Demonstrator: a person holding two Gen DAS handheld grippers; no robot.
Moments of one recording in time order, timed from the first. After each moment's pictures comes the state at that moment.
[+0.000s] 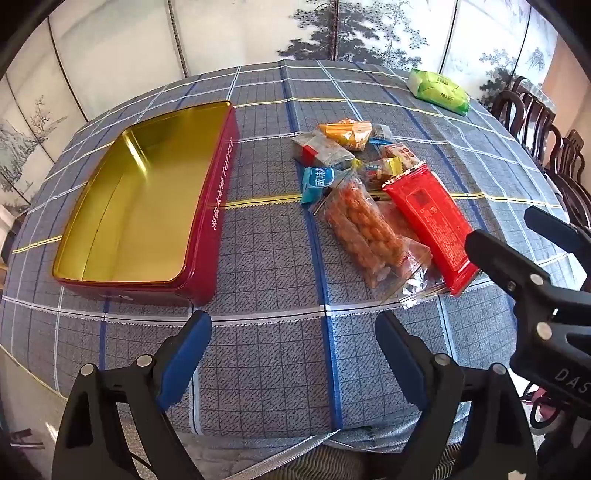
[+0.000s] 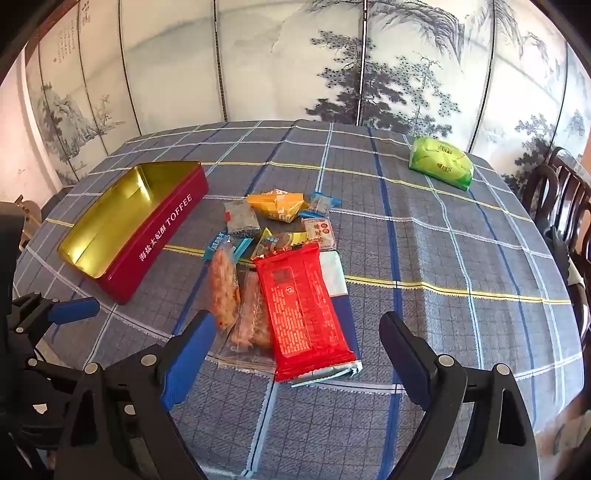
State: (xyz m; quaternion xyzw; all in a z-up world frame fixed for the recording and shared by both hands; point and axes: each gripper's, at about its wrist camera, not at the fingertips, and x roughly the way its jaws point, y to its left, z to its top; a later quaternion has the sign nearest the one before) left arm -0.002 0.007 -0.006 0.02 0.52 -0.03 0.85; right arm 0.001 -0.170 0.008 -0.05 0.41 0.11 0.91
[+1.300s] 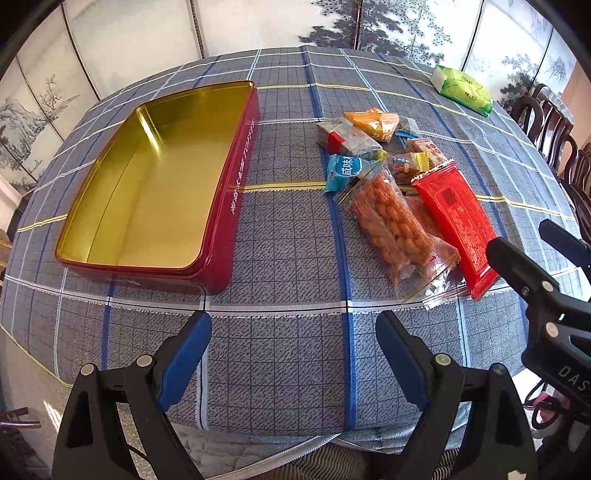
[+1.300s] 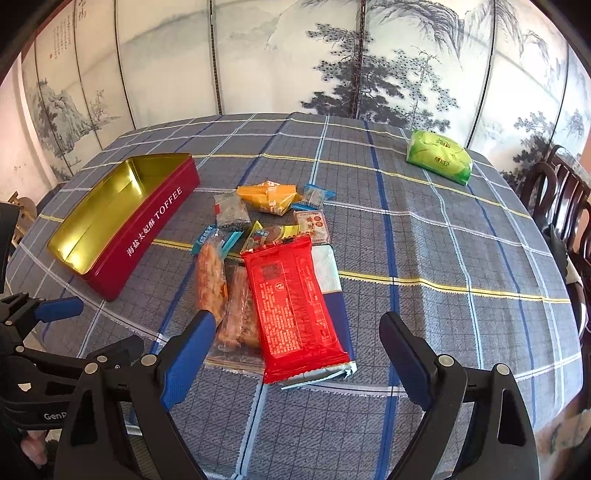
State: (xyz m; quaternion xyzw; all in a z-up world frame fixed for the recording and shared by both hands) left arm 0.003 0.018 -0.016 0.01 0.54 0.00 0.84; right arm 0.010 -0.173 -0.001 -0.06 0.41 0.11 0.91
